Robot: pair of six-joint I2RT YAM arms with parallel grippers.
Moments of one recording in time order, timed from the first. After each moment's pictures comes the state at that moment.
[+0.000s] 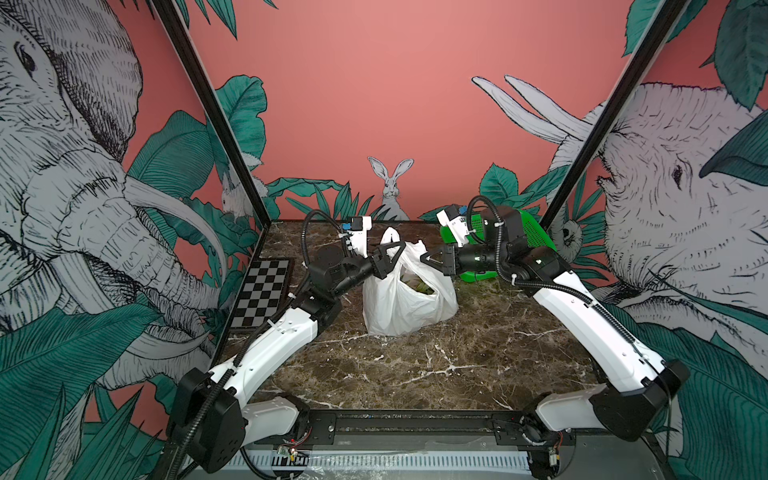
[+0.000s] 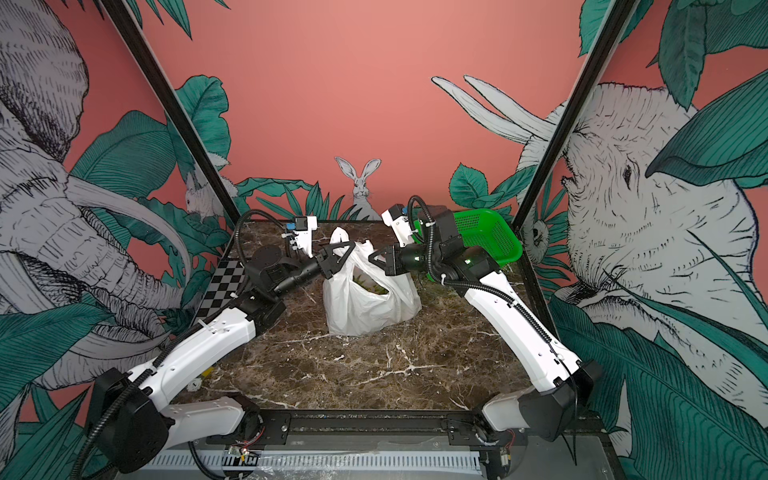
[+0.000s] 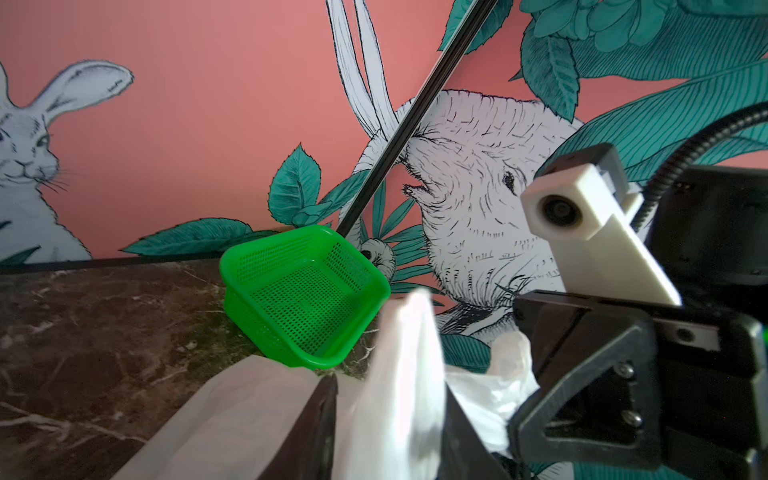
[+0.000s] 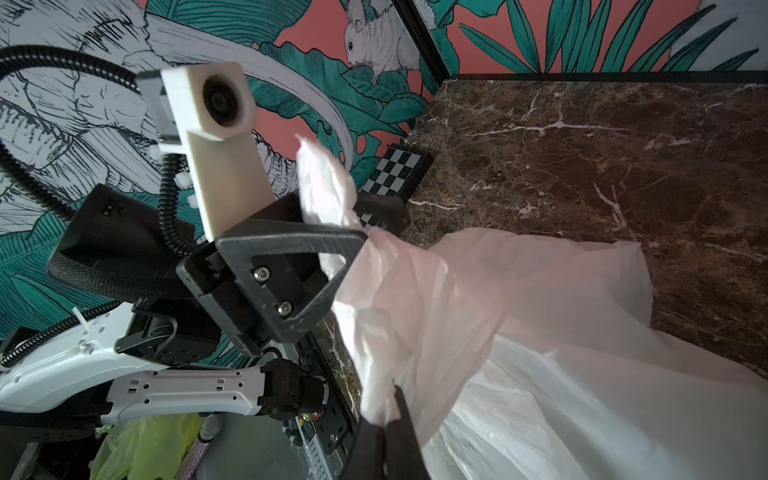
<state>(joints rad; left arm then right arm) -0.56 1.22 0.91 0.39 0.38 -0.60 0.58 1.38 1.54 -0.66 -0.59 0.39</state>
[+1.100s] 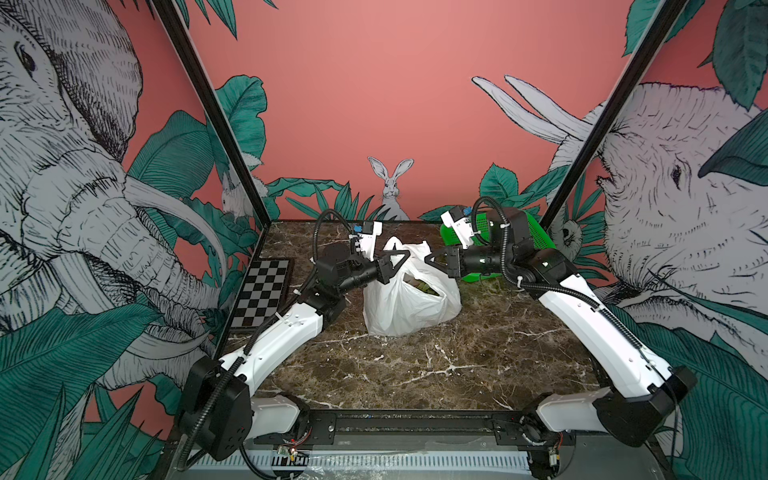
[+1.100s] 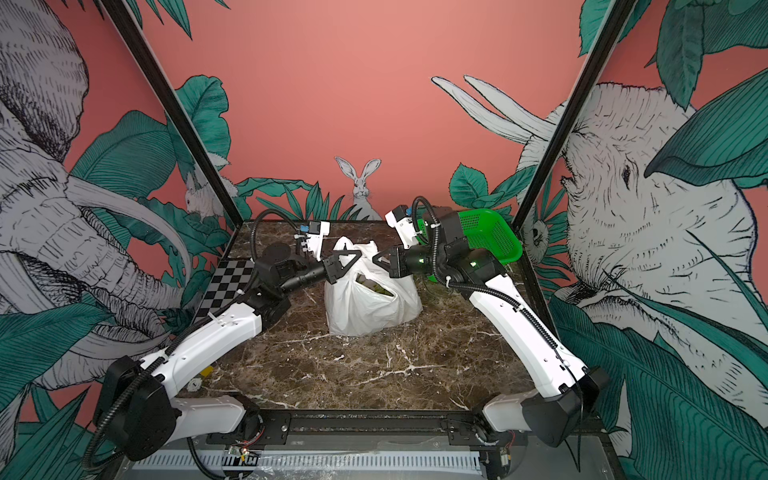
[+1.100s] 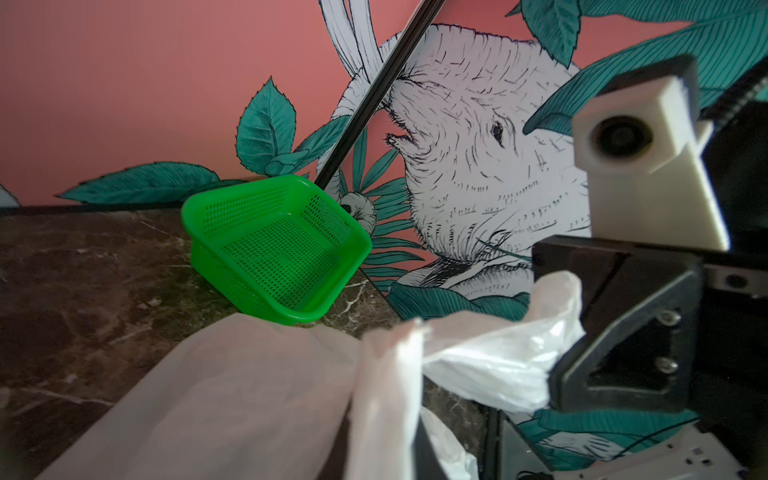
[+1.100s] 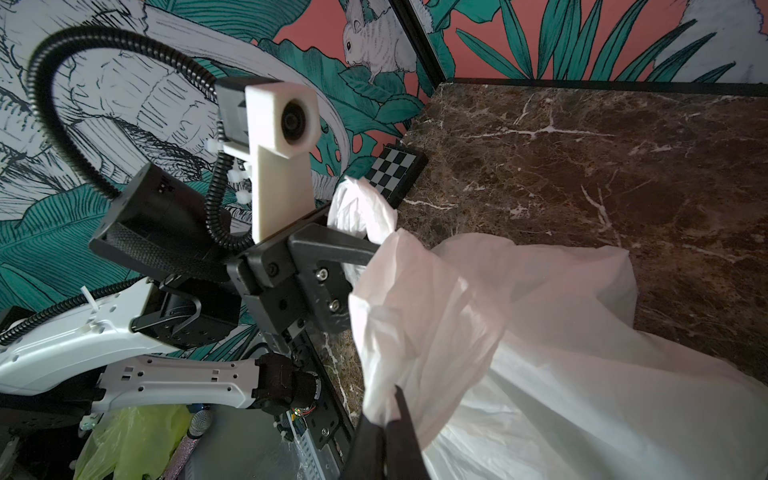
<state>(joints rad) -0.55 1.28 0.92 0.34 0.53 -0.59 0.56 1.36 1.53 -0.69 -0.60 0.35</state>
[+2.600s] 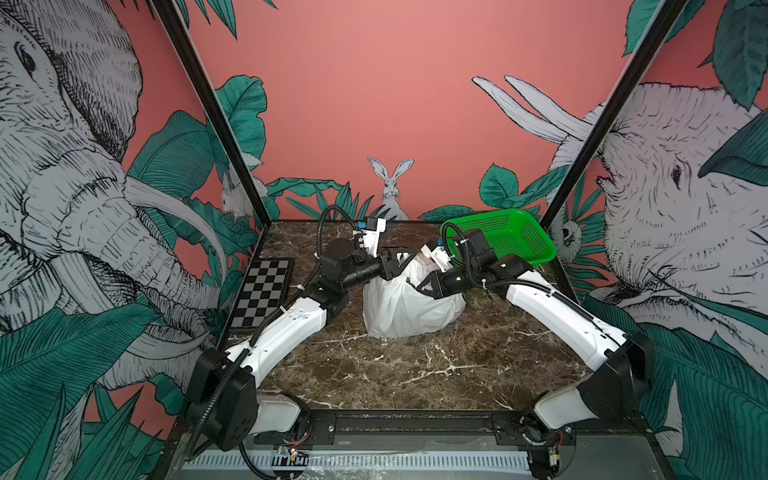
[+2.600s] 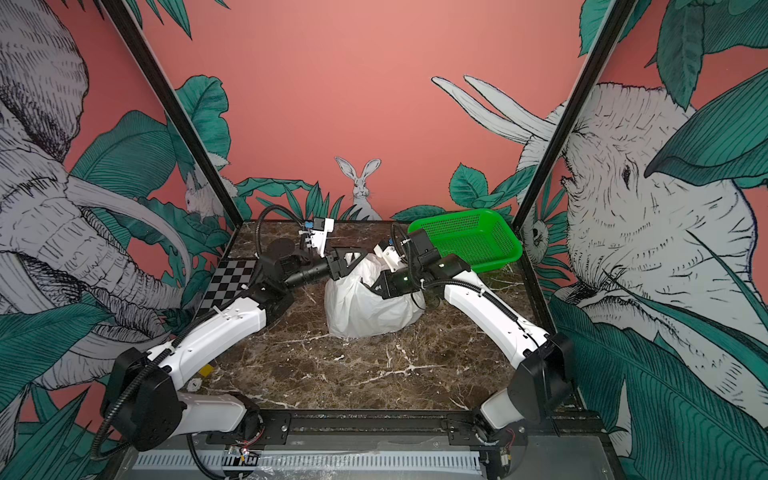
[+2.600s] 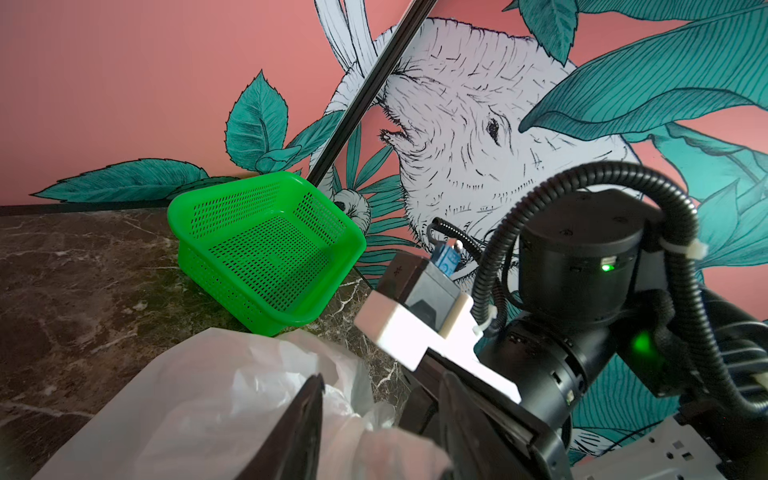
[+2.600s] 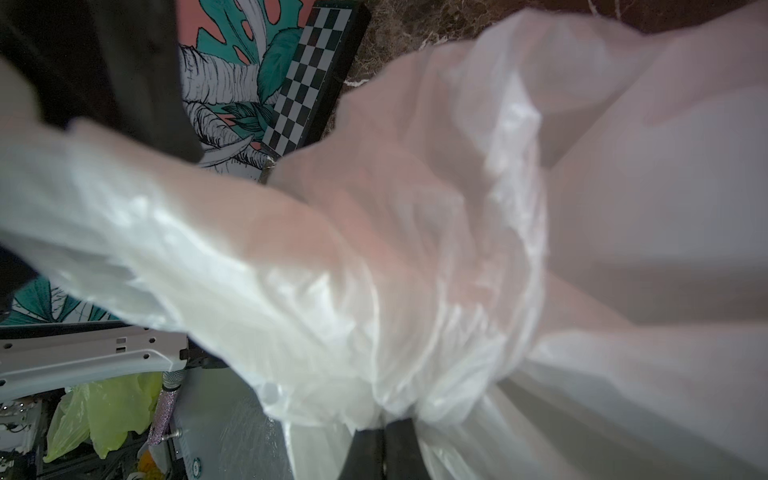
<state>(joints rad) -0.56 1.33 0.97 0.35 0.58 -0.62 0.60 1.49 1.38 -0.74 -0.56 0.30</state>
